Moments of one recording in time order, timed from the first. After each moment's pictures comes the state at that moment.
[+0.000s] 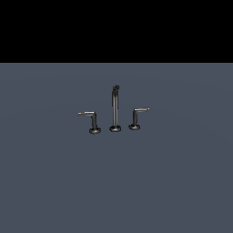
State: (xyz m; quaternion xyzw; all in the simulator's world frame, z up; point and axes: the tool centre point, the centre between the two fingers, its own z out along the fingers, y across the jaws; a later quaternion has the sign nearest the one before) arm -0.161 0.007 0.440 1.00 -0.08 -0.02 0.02
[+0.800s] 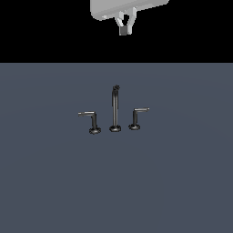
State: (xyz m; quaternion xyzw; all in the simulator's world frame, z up) arm -0.033 -0.023 0.363 0.96 -0.28 -0.01 0.01
